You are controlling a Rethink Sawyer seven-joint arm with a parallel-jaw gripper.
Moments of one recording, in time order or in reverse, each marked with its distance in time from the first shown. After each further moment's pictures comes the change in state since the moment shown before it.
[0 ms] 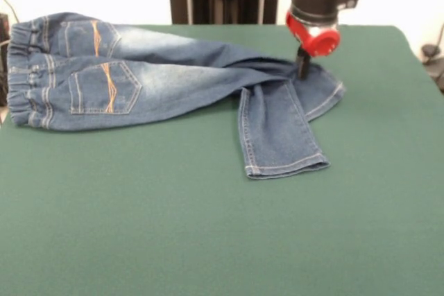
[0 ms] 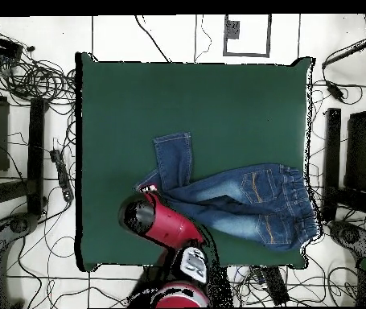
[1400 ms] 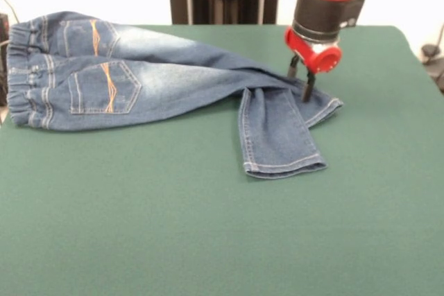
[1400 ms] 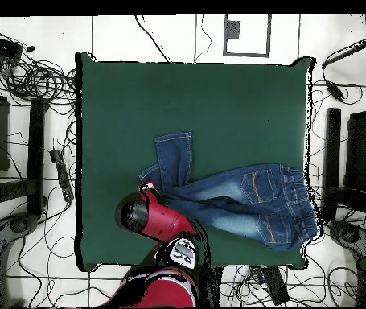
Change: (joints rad) arm 0.083 0.110 -0.053 -0.082 -0.032 -0.088 0.000
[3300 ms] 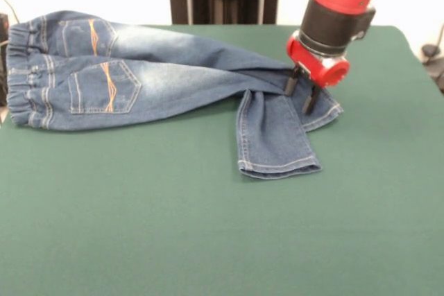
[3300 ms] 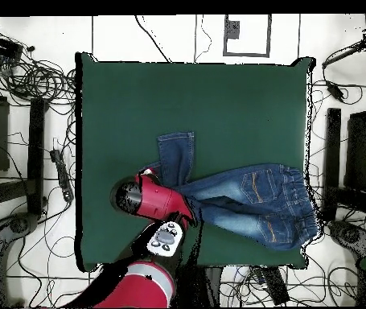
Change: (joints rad) arm 0.085 0.070 -0.128 -0.209 -0.062 0.196 0.000
